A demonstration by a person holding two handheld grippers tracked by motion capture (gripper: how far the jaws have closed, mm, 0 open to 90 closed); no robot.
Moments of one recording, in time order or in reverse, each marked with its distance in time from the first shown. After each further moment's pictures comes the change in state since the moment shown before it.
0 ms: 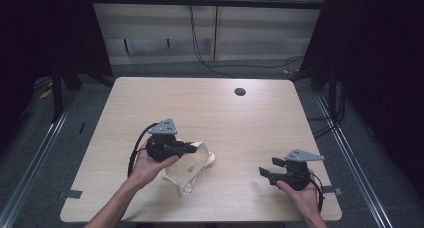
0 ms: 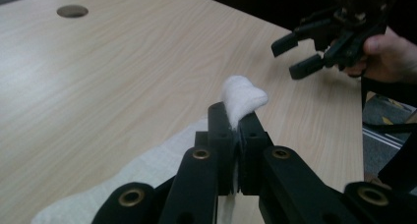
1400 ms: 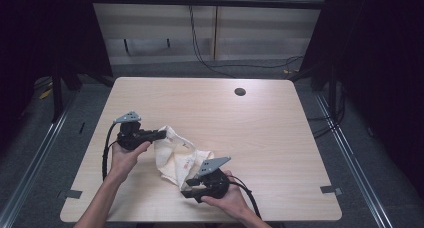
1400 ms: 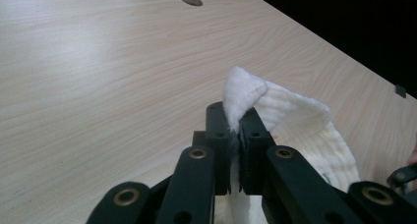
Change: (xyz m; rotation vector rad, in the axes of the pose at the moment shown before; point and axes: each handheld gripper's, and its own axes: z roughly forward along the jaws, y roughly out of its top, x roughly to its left) left arm 0.080 -0.057 -0.041 -0.093 0.182 -0.255; right arm 0.165 0.036 0.121 0.135 0.543 -0.279
